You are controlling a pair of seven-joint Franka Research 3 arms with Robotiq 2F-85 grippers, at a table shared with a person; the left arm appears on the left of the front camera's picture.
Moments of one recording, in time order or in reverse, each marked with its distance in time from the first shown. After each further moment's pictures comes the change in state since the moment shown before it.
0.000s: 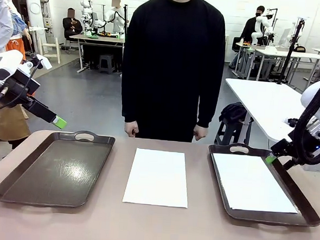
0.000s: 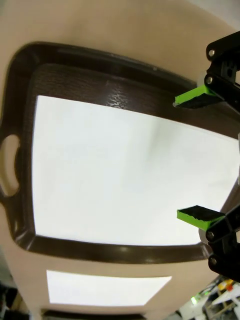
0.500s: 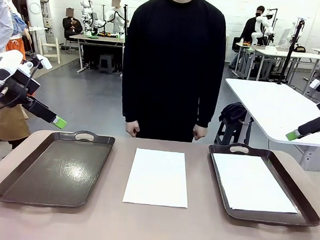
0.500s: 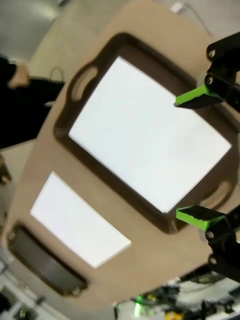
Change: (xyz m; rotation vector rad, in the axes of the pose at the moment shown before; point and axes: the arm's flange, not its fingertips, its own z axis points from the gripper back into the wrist) left arm 0.000 0.000 0.000 0.000 0.000 0.000; right arm -0.057 0.071 0.123 0.079 -0.239 0.525
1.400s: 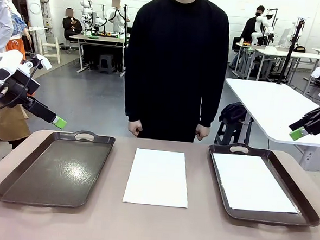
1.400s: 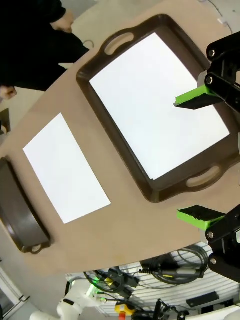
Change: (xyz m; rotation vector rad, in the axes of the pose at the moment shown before) left arm 0.000 0.000 0.000 0.000 0.000 0.000; right arm 0.011 0.062 0.023 0.105 0.028 0.286
